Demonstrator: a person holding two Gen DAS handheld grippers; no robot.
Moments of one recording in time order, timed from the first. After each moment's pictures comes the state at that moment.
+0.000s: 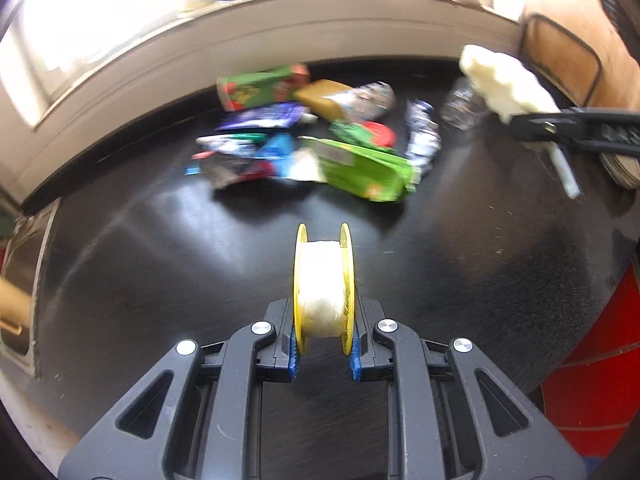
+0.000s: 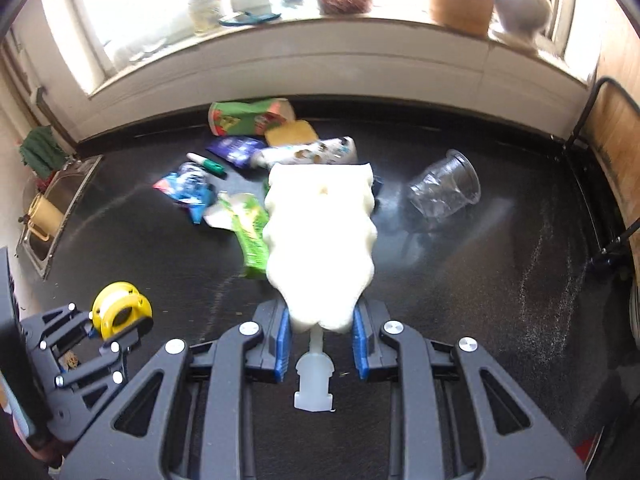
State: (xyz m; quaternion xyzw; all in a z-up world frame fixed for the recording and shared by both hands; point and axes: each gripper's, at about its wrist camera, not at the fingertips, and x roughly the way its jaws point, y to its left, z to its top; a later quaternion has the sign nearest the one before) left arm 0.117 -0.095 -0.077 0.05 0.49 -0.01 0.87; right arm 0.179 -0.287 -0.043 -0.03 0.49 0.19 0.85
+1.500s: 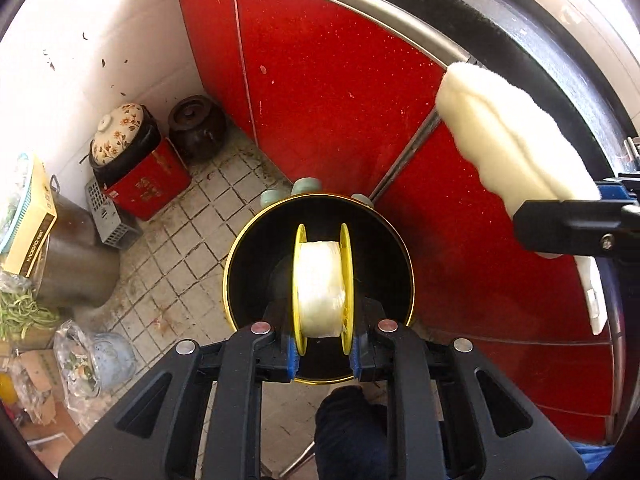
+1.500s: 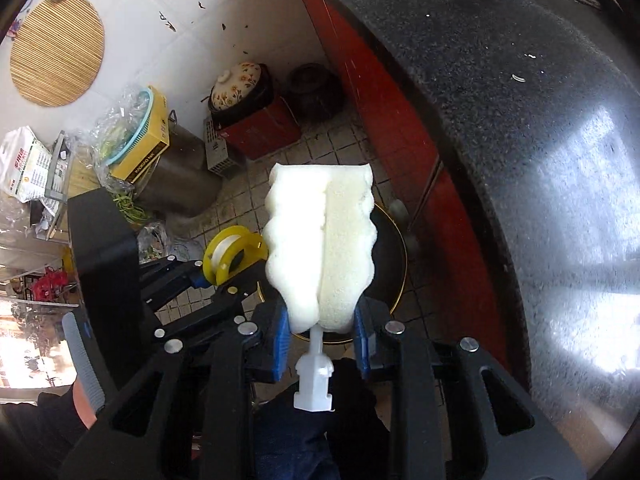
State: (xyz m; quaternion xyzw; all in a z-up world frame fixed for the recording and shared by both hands) left arm -0.234 0.246 -0.249 -0.31 0.51 0.35 0.73; right arm -0.118 0.245 -0.181 -0.32 0.56 0.57 0.52
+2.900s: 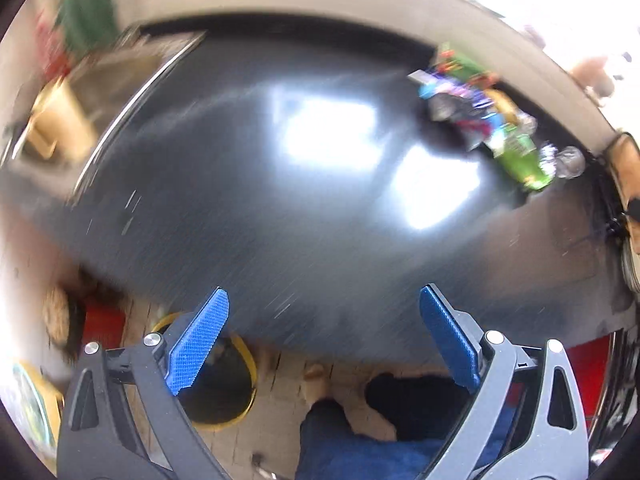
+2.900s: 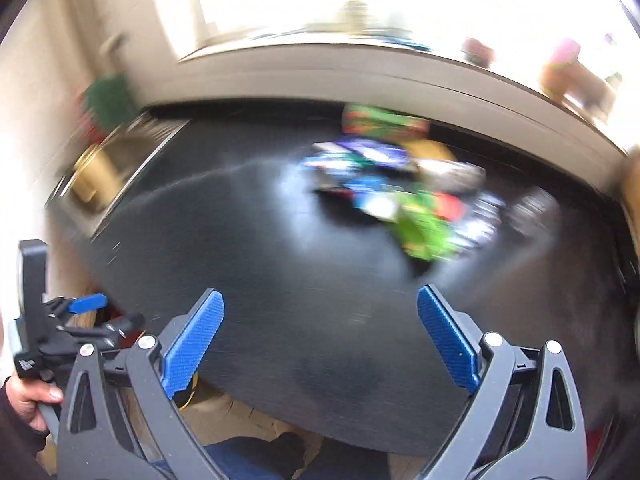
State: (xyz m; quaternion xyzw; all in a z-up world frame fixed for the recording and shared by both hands) left arm -0.003 0.085 -0.070 -0.13 0.52 0.11 0.83; right arm 0.088 -0.197 0.002 -0.05 0.47 0.21 0.86
